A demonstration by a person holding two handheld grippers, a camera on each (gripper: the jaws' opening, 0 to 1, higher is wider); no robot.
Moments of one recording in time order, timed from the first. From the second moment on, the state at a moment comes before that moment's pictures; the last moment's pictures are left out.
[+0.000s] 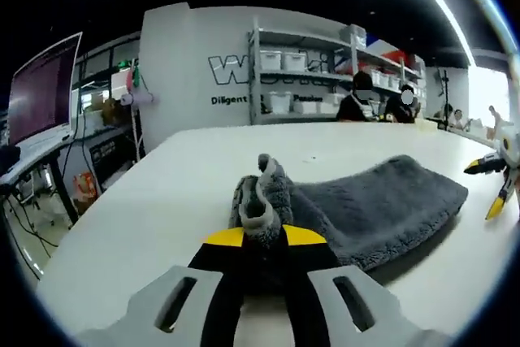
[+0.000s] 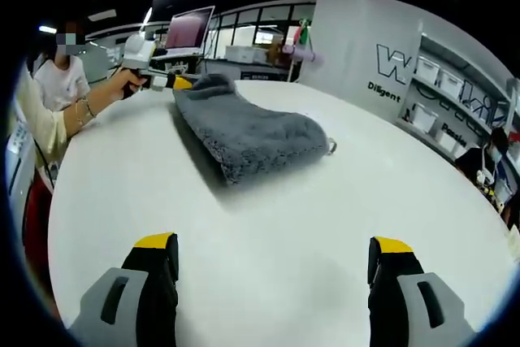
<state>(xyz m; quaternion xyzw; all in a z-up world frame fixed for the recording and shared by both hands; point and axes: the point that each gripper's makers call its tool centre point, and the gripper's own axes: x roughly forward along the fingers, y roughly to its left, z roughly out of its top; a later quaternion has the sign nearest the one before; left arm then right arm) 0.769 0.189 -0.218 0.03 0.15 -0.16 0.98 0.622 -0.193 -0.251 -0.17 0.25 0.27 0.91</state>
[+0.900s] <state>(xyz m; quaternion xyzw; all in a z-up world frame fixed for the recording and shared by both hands) 0.786 0.165 -0.236 -0.15 0.26 -0.27 0.91 0.622 -0.192 -0.254 -0.18 0.25 0.28 0.91</state>
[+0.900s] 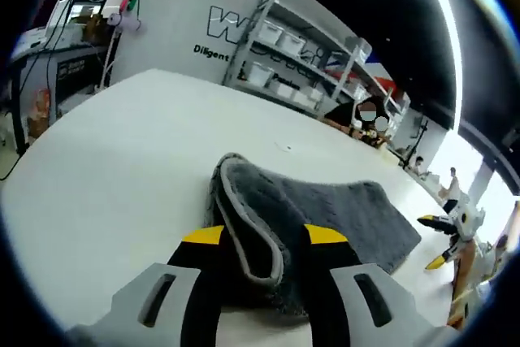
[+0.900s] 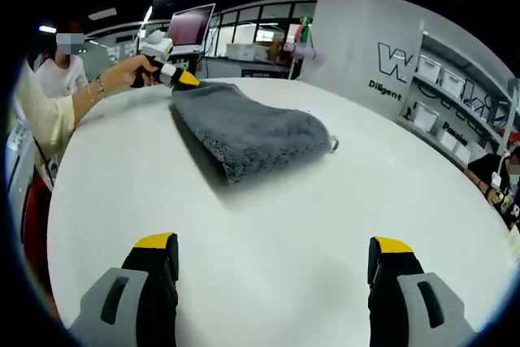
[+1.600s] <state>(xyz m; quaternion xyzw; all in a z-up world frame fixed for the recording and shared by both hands) 0.804 0.152 -0.246 -0.15 0.28 -0.29 0.90 0.622 -0.195 -0.256 -0.18 0.26 0.27 0.91</state>
